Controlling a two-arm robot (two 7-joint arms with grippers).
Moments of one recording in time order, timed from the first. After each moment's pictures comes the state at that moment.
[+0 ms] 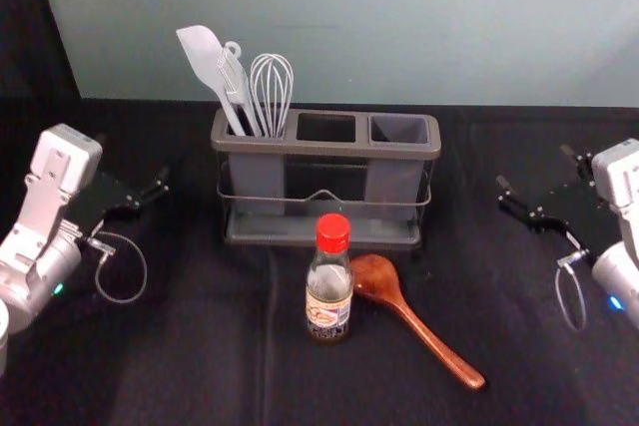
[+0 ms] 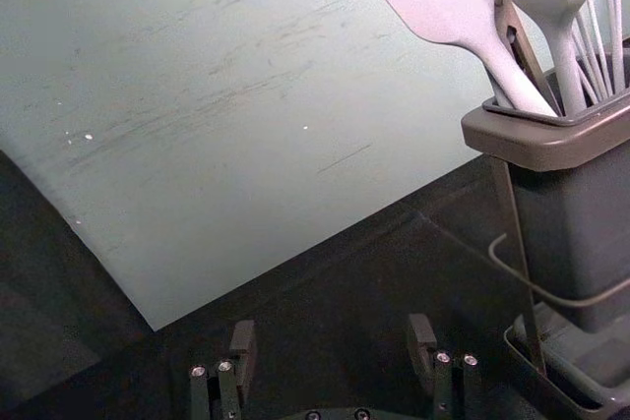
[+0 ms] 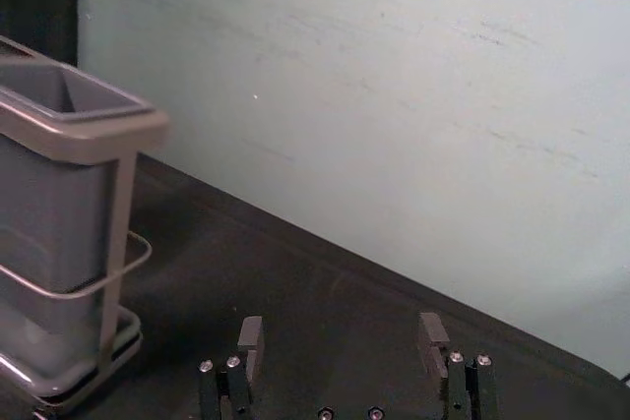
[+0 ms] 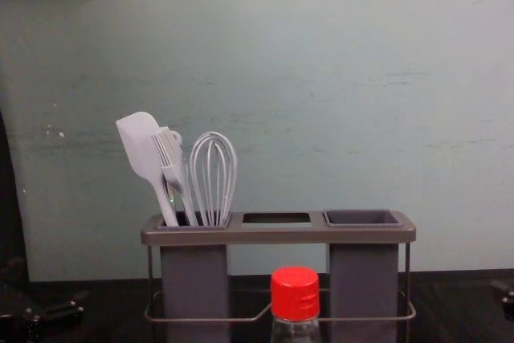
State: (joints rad) left arm -0.20 0.60 0.45 -1.41 -0.25 -0.12 0.03; right arm 0.18 0.61 -0.43 -1.44 0.25 -0.14 -0.02
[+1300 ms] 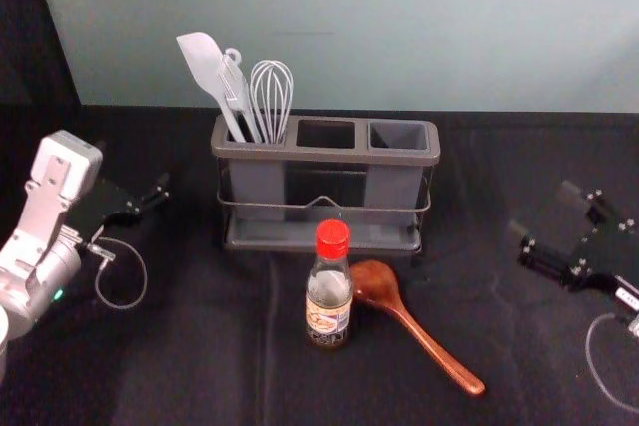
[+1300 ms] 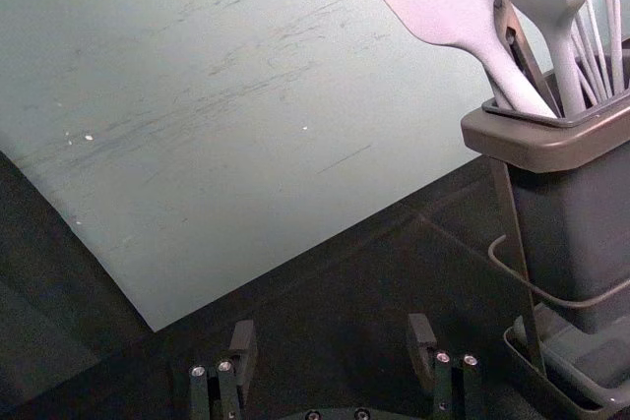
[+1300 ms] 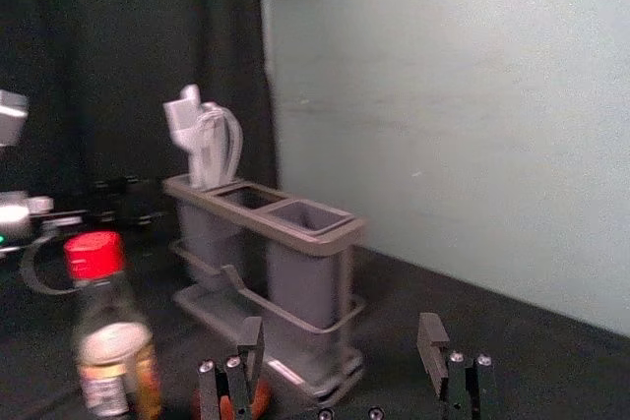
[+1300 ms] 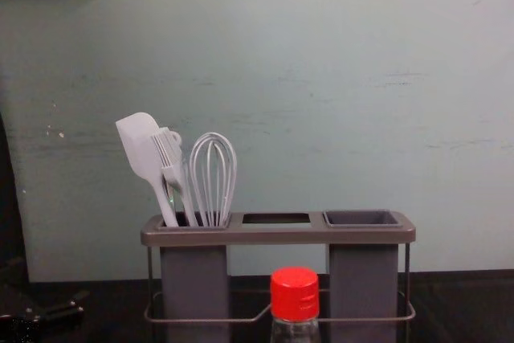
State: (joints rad) left arm -0.20 0.60 0.45 -1.41 -0.25 -0.12 0.03; right arm -0.15 0.77 -0.18 -1.74 0.65 -0.23 0.43
